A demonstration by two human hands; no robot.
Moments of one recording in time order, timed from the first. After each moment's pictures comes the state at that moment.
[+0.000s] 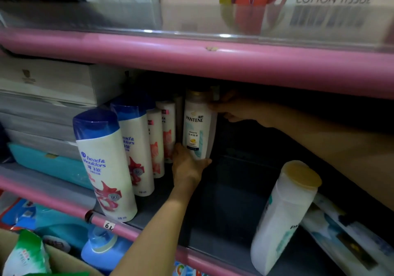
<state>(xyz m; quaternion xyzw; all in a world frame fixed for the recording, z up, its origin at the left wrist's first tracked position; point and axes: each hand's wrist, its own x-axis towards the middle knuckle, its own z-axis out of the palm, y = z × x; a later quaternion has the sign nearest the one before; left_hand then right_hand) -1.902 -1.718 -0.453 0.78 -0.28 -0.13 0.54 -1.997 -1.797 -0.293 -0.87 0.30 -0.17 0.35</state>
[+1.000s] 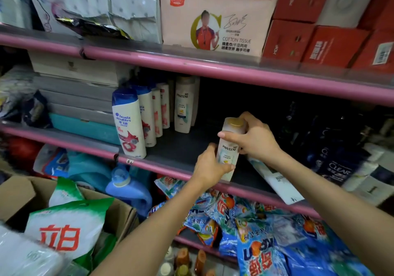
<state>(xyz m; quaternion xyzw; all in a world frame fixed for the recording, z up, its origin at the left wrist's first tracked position) -2.066 -1.586 -0.405 0.72 -0.45 -0.27 0.46 -2.172 -1.658 -0.326 -0.82 0.38 -0.30 0.29</state>
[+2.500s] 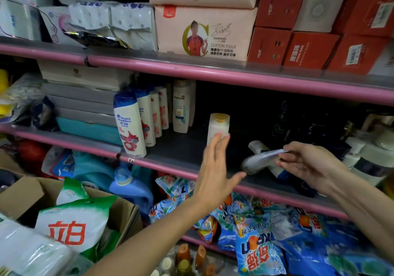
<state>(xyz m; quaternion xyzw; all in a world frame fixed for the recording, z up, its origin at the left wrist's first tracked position) -2.115 -1.542 -0.398 0.65 -0.61 0.00 0.46 -2.288 -1.633 -0.305 -0.46 0.50 -0.34 0.65</state>
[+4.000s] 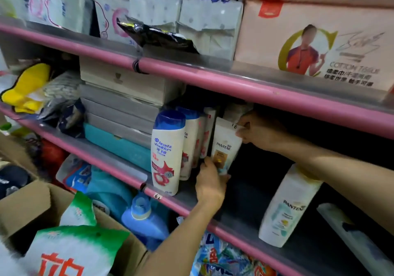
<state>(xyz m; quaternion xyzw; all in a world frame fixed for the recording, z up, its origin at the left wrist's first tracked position) -1.935 -1.643 -0.448 0.83 -0.28 -0.10 0.46 -2.001 -1.712 -0.285 -0.94 0.29 -0.14 0.08</state>
